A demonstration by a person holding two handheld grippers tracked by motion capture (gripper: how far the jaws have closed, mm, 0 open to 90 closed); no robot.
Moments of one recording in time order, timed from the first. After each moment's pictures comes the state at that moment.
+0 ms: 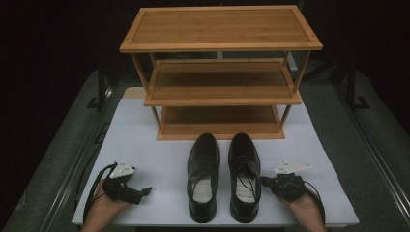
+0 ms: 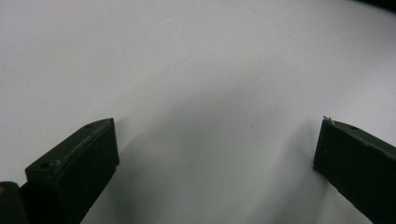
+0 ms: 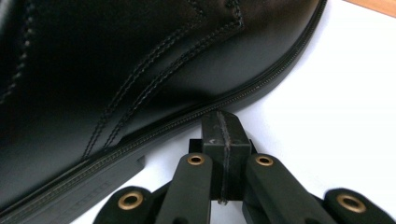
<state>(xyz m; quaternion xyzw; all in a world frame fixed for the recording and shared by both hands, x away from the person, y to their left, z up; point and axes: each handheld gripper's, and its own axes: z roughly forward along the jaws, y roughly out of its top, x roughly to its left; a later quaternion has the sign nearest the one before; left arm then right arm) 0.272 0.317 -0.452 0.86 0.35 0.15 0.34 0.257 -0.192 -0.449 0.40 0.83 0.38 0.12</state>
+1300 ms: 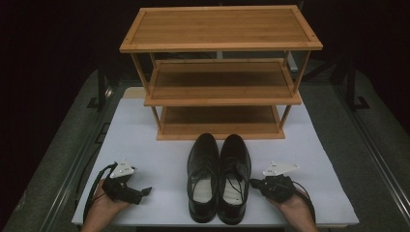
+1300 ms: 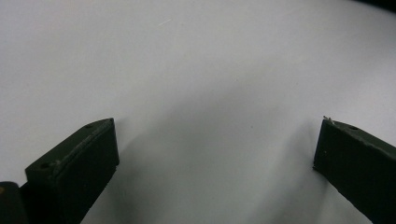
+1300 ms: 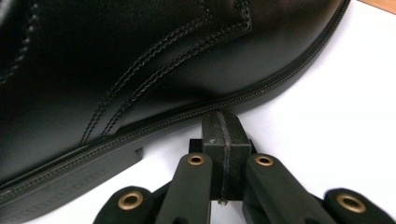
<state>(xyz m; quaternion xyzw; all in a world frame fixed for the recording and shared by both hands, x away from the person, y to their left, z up) 0.272 0.317 -0.452 0.86 0.35 0.15 0.34 0.256 -0.165 -0.450 0.36 0.84 0.38 0.10</state>
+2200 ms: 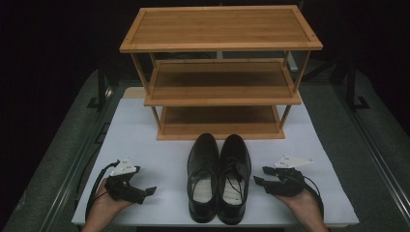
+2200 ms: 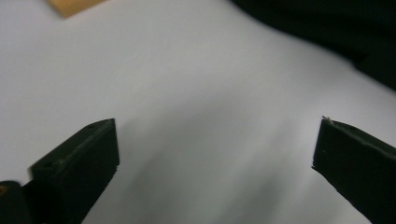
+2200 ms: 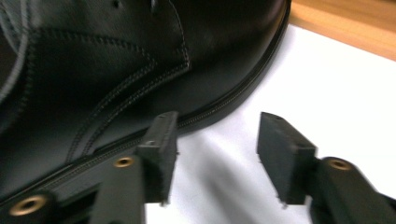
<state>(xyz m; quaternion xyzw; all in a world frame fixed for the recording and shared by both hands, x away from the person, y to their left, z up) 0.267 0.297 -0.429 0.85 0.34 0.12 0.39 0.260 -0.188 -0.427 0.40 0.81 0.41 0.12</state>
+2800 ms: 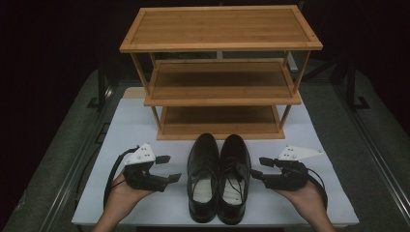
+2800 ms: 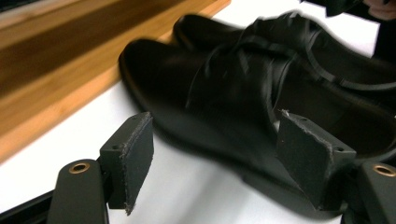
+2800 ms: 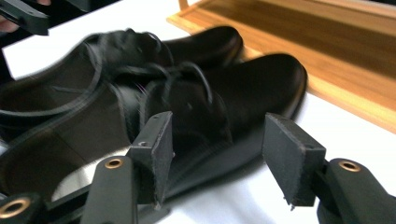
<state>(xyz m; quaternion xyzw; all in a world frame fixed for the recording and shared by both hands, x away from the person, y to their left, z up) 0.270 0.225 -0.361 0.85 0.26 0.10 0.46 0.258 -0.178 -0.377 0.36 0.80 0.47 0.10</state>
